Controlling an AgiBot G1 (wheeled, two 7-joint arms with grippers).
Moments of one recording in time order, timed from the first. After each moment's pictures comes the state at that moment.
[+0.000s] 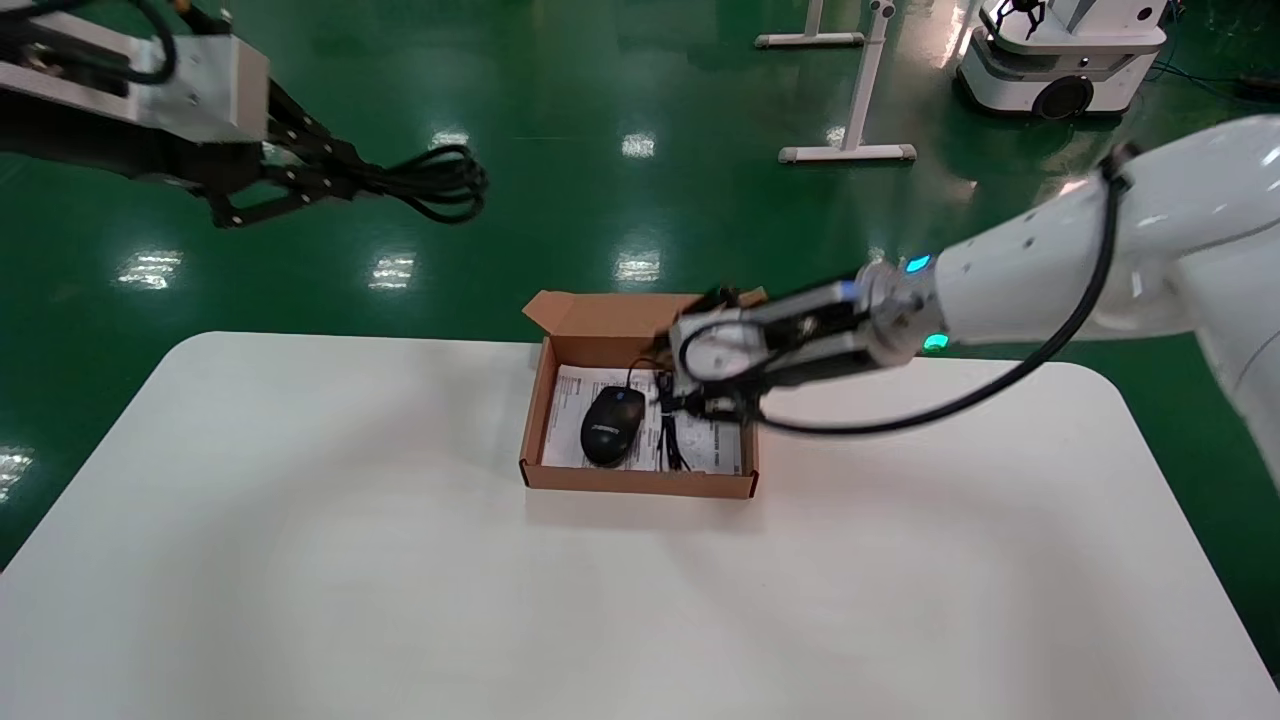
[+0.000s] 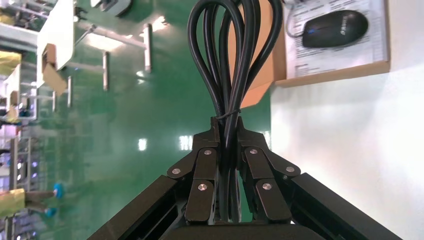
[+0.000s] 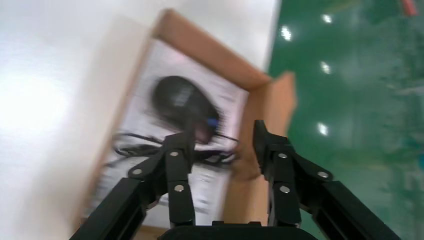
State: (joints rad) left arm -2.23 1.06 1.02 -0.07 1.42 1.46 0.67; right arm 1.81 -1.33 -0.78 0.16 -1.45 -1.24 -0.72
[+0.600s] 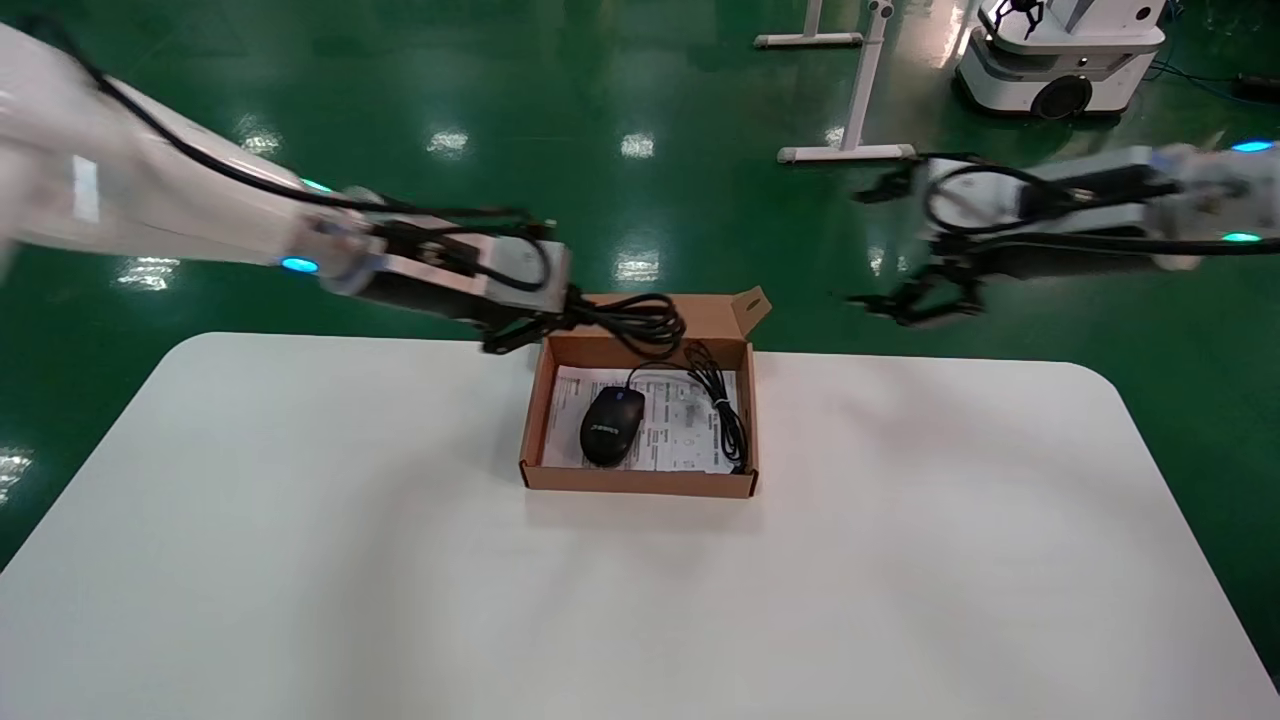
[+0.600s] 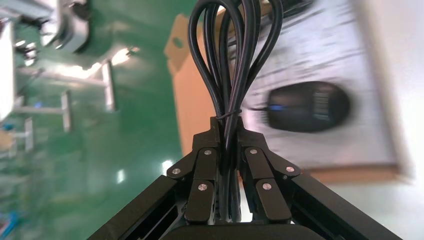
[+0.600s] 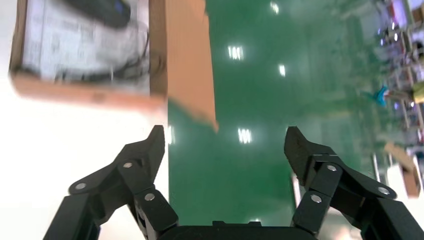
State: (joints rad) left arm -1.93 1.32 1.00 -0.08 1.38 1.17 0.70; right arm 1.95 -1.11 -0.77 0.04 -1.44 -1.29 -0.74
